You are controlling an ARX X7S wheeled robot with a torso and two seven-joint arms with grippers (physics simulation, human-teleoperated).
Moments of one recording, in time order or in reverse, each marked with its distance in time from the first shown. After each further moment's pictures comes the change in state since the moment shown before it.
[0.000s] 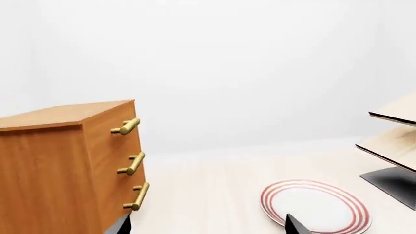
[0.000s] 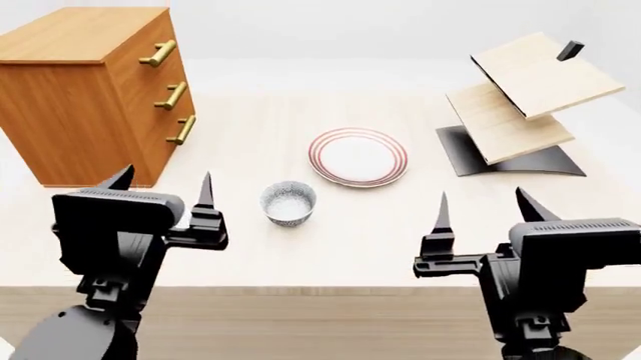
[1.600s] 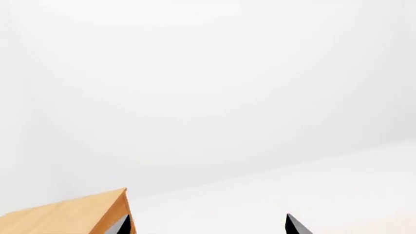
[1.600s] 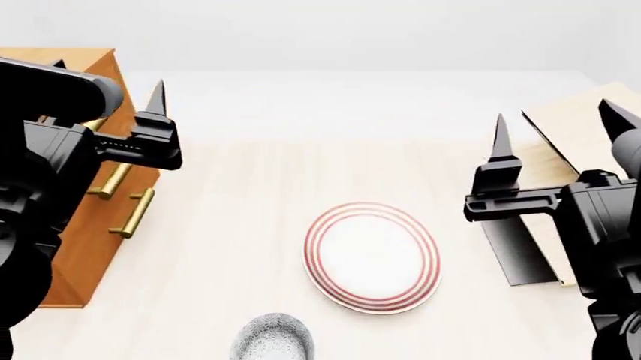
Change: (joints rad) left arm -0.532 -0.163 -0.090 0.140 -0.264 -0.589 -0.055; right arm 0.510 0.392 0.185 -0.163 1.001 0.483 0.606
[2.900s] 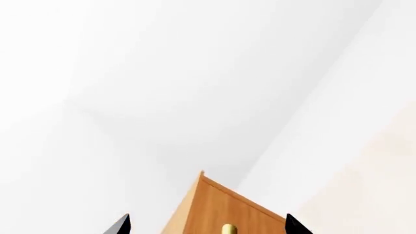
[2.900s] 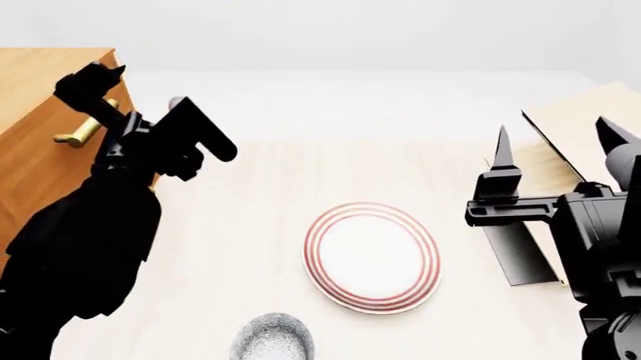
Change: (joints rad) left arm -0.261 -0.181 1.016 -0.710 0.629 0.393 -0.014; right arm -0.124 0.045 -0.068 0.042 -0.109 -0.175 -0.013
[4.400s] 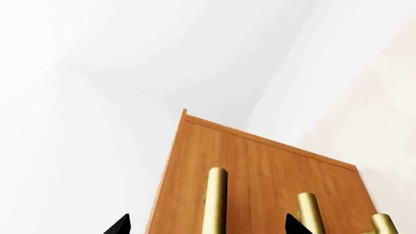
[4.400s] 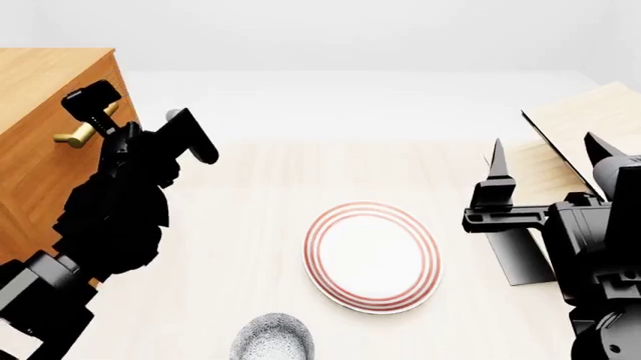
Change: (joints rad) left arm -0.113 0.147 0.137 -0.571 0.060 0.096 0.015; right arm -0.099 0.016 -0.053 0.061 -0.103 -0.144 -0.053
